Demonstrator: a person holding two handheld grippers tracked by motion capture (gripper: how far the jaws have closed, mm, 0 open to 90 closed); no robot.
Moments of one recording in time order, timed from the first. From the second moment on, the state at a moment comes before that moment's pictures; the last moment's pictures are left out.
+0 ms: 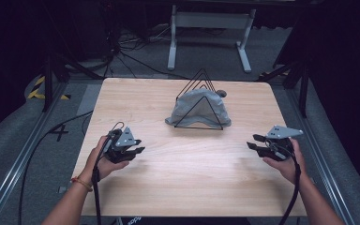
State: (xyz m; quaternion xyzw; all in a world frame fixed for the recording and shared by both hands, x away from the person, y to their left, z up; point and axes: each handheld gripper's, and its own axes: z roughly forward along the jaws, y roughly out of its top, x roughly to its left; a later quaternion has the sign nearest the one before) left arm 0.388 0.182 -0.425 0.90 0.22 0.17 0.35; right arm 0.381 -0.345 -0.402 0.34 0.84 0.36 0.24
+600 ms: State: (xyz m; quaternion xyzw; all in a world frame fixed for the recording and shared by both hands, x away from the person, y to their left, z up) left arm 0.362 0.227 -0.479 0.88 0.27 0.11 0.37; right arm 0.340 -0.382 -0.463 0.39 0.83 0.34 0.19
